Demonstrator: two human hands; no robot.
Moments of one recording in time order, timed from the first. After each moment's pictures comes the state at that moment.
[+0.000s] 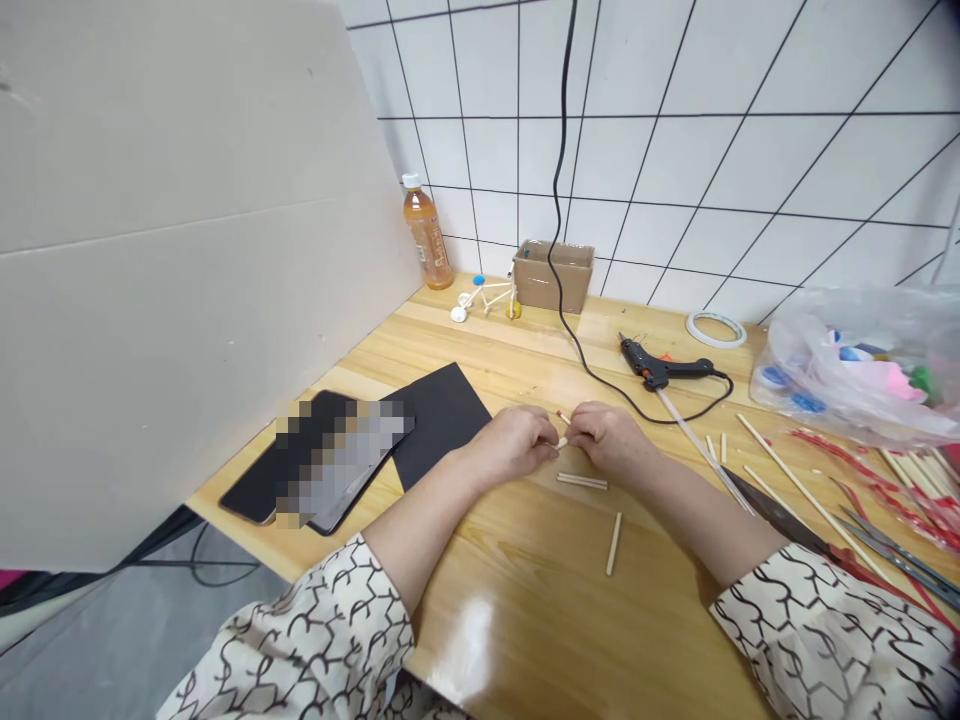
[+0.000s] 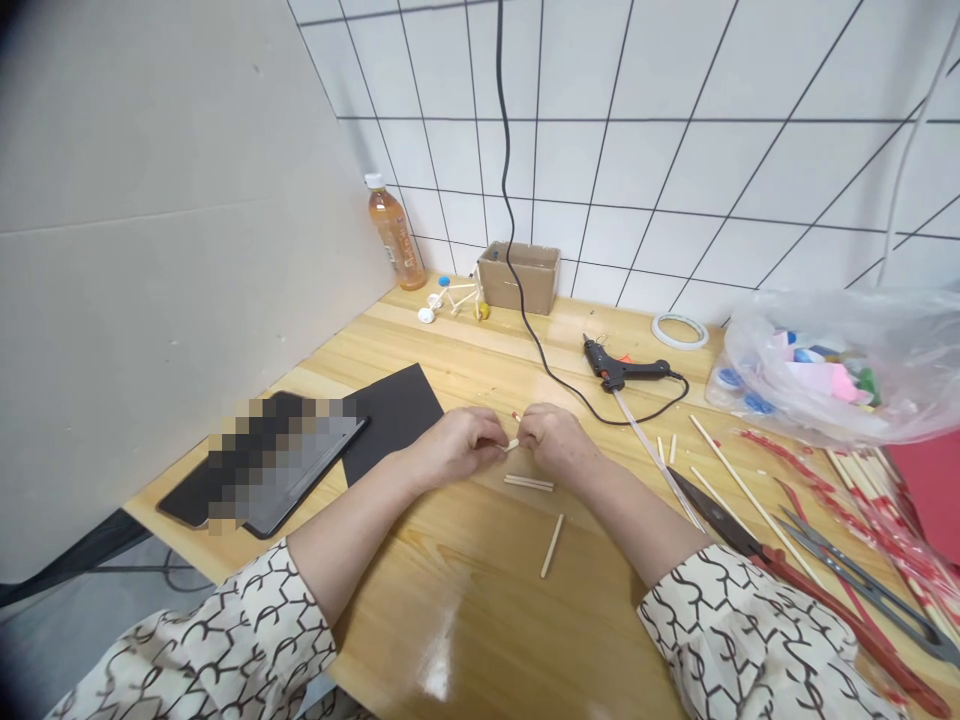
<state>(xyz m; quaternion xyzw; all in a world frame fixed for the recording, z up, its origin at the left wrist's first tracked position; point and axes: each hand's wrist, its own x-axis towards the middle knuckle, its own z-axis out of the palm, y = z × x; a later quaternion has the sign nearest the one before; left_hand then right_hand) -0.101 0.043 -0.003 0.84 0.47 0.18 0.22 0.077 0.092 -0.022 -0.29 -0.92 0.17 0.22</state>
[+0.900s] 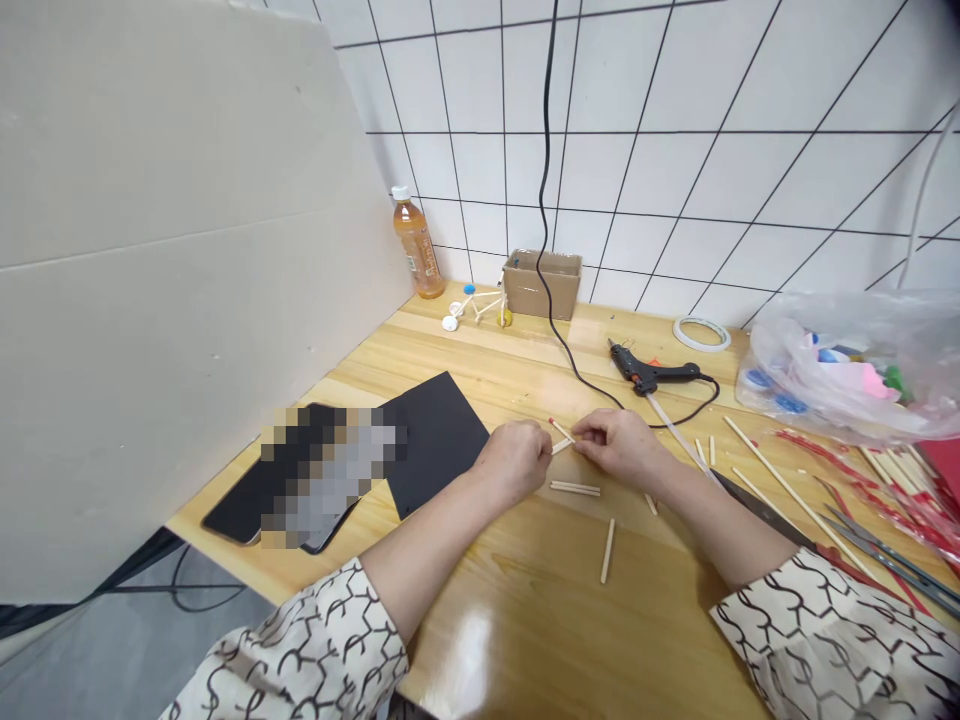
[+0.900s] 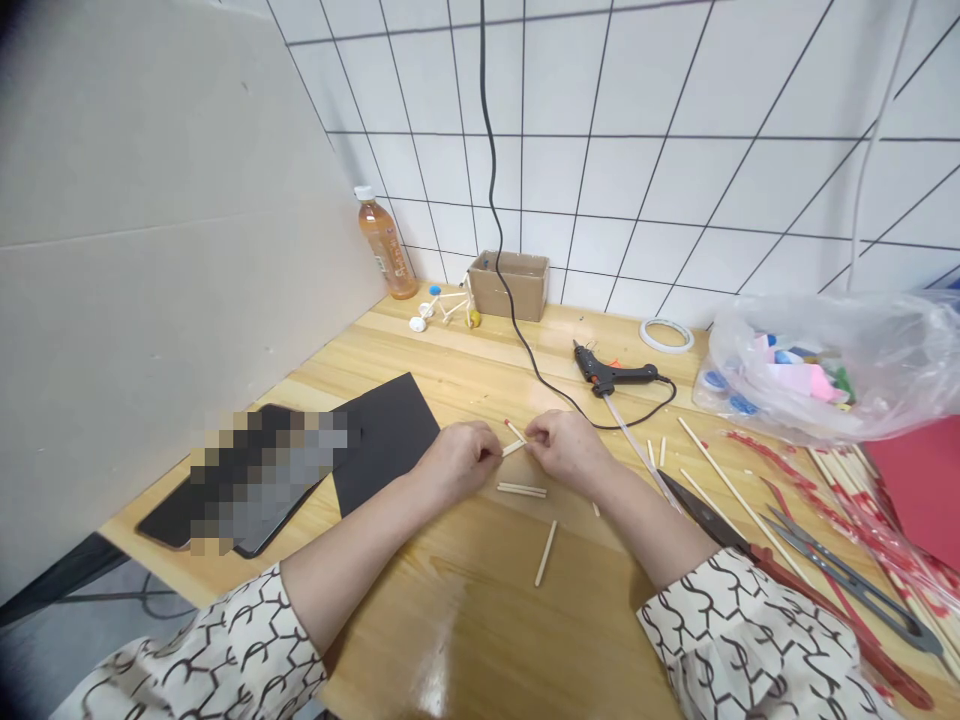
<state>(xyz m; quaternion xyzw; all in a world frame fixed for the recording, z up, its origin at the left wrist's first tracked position) -0.078 0.035 -0.002 0.77 0.59 0.14 0.19 0.091 0.086 -0.004 -0.45 -0.86 0.21 0.14</state>
